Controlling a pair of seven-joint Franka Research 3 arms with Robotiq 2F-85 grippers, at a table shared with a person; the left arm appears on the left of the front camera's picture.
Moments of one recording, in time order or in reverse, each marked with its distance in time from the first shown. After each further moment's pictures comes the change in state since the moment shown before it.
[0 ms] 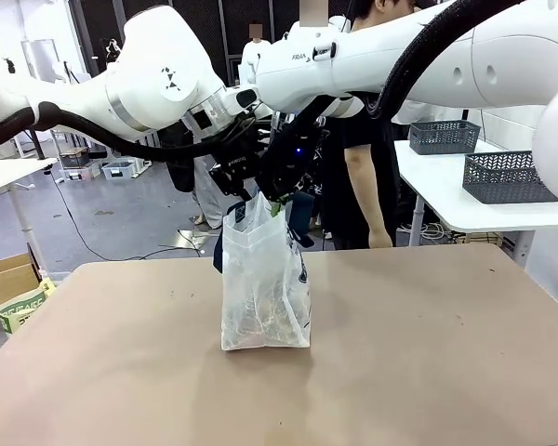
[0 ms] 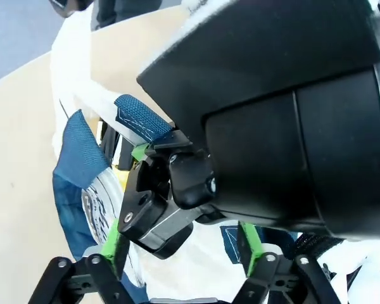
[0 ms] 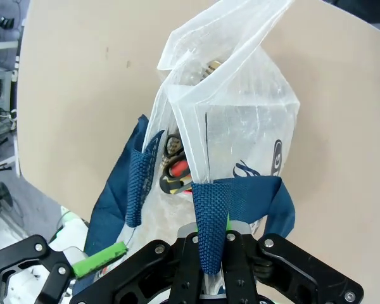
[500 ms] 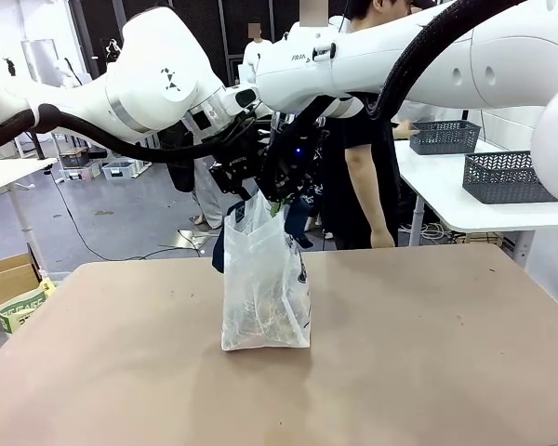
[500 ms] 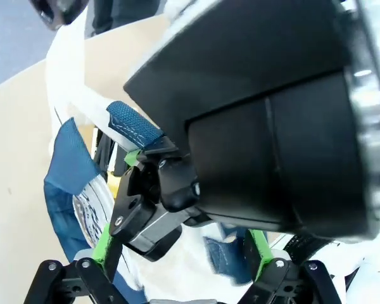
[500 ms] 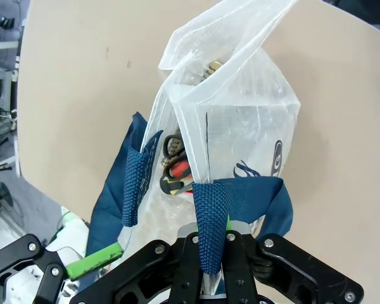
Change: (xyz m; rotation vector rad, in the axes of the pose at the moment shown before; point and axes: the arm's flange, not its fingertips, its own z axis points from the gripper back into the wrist) left arm 0.001 -0.001 0.002 -0.024 -0.020 -0.020; right arm 0.001 0.000 0.000 0.001 -0.001 0.000
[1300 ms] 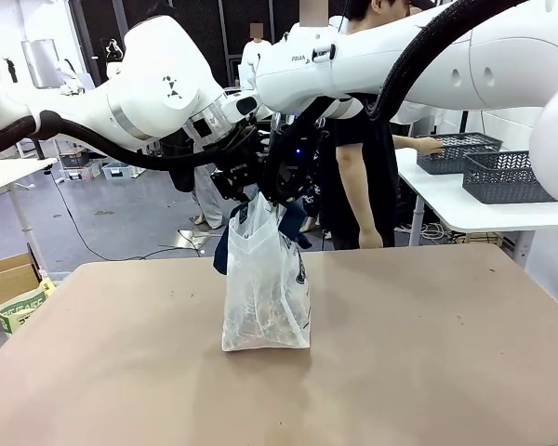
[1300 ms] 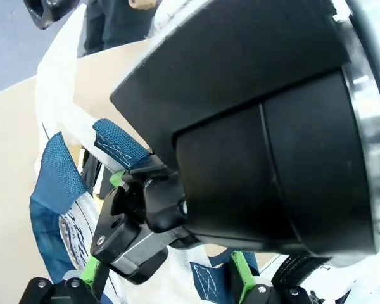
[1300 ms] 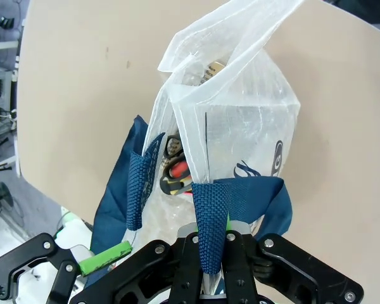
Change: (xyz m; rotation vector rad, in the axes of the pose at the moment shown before) left arm -0.007 0.001 -0.011 0.002 0.018 -0.021; right arm 0.001 -0.001 -0.002 0.000 0.002 -0.001
